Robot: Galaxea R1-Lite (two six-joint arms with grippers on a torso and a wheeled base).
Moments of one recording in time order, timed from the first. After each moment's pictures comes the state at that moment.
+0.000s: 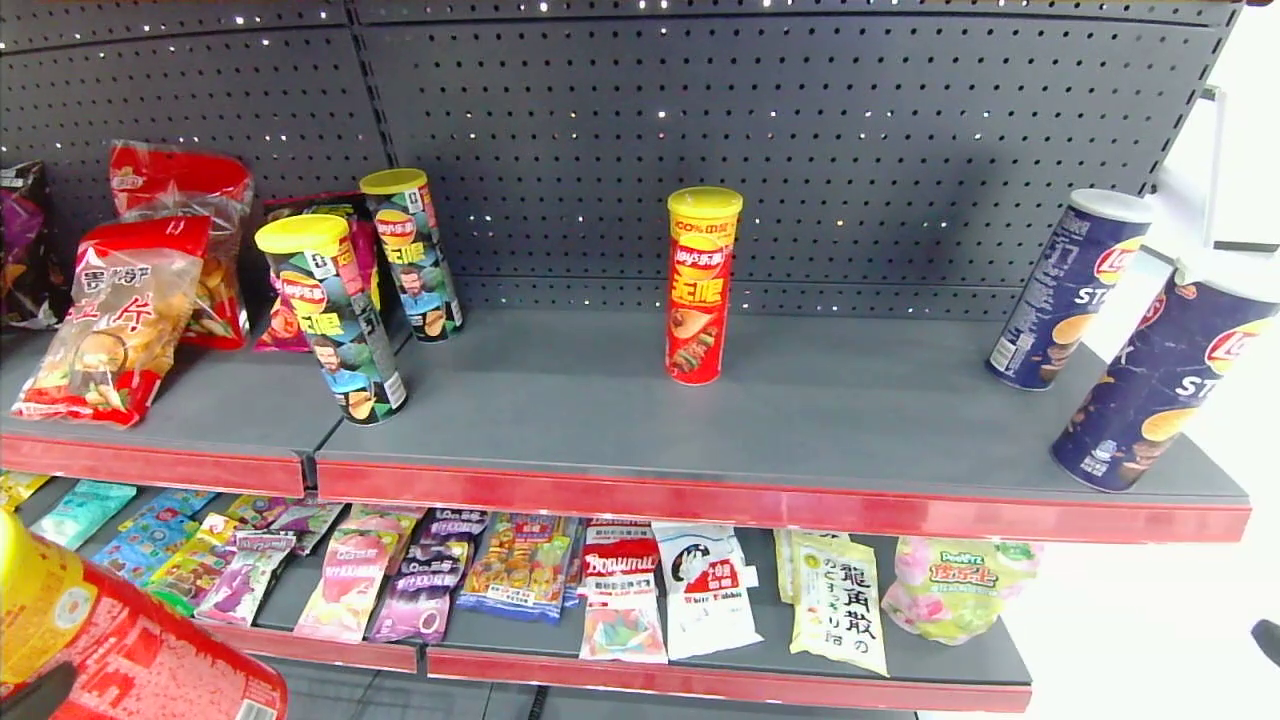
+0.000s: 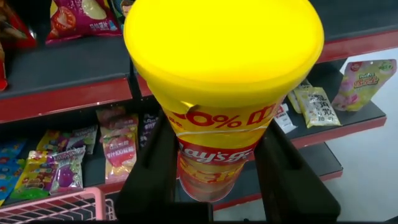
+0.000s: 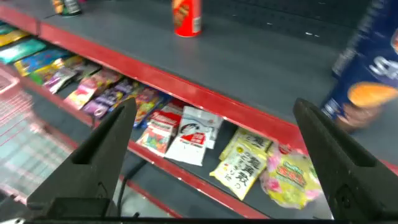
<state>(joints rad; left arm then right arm) -0.07 0.45 -0.38 0.06 -0.23 0.08 0.13 0.60 -0.43 -0.06 0.35 -0.11</state>
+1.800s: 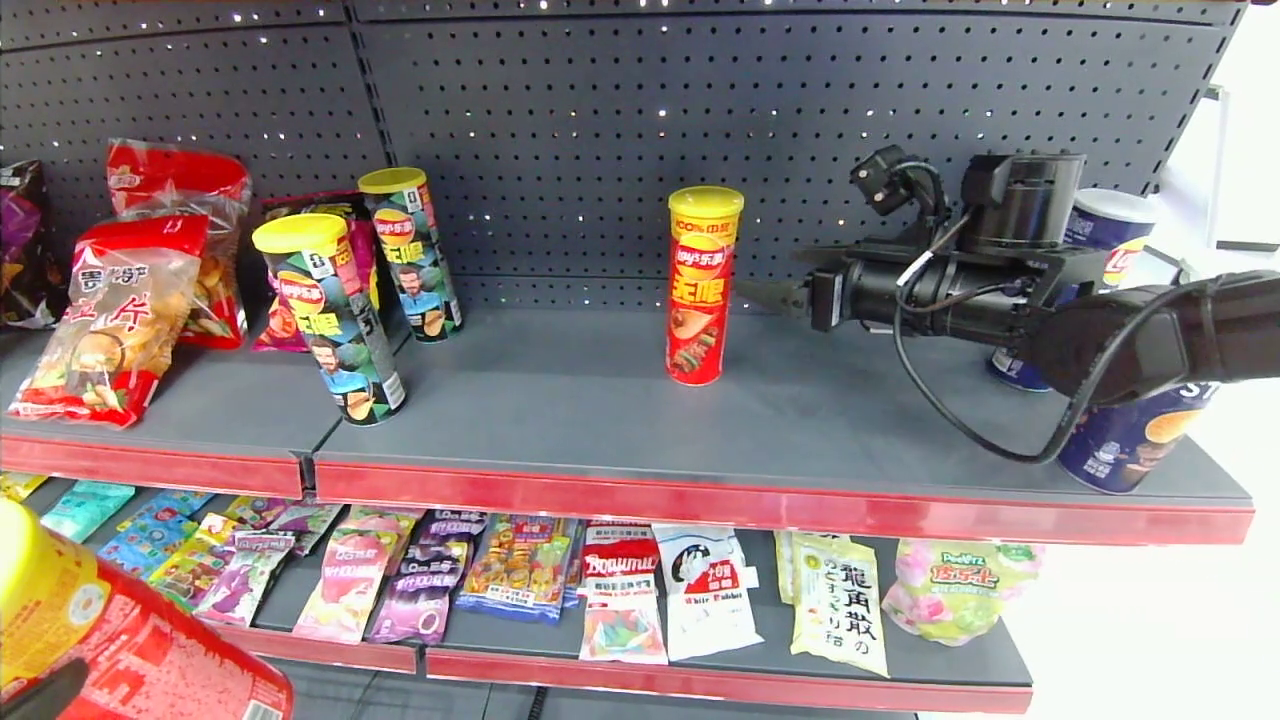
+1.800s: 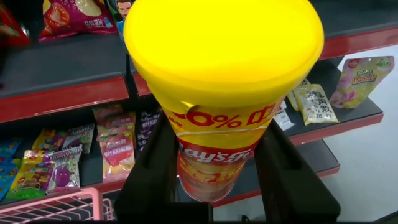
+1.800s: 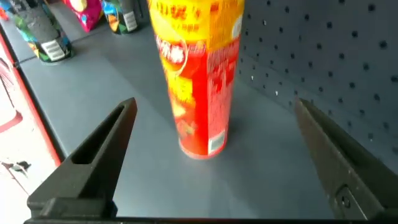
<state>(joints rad) -0.07 0.47 -0.38 0.06 -0.24 0.08 0.33 1.94 -1.30 -0.51 0.42 -0.12</state>
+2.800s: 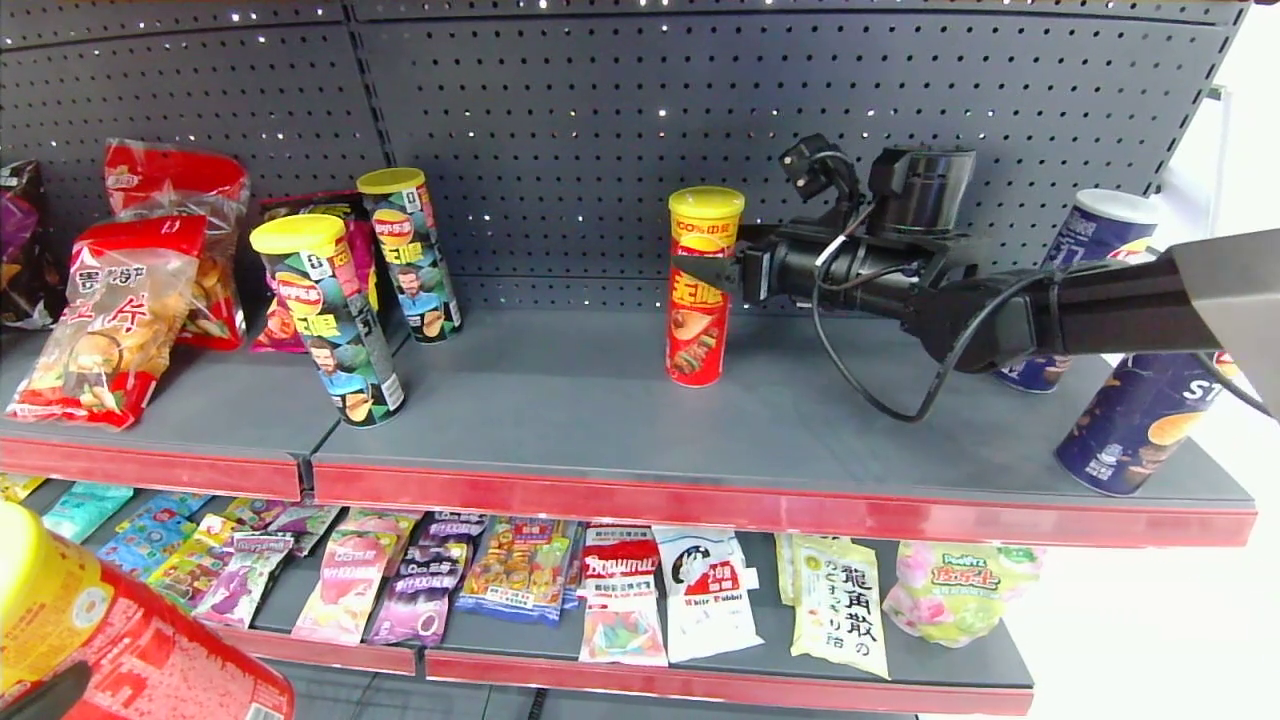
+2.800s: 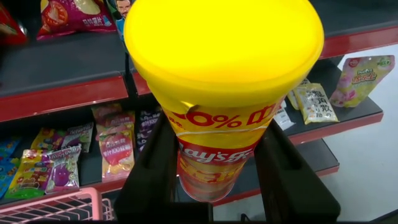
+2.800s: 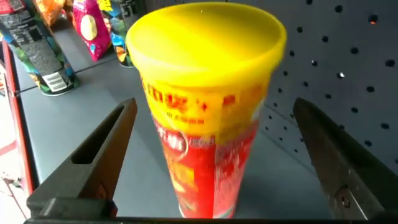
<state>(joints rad) -0.07 0.47 -0.38 0.06 -0.24 0.08 0.40 2.14 -1.60 -0.50 0.44 -0.09</state>
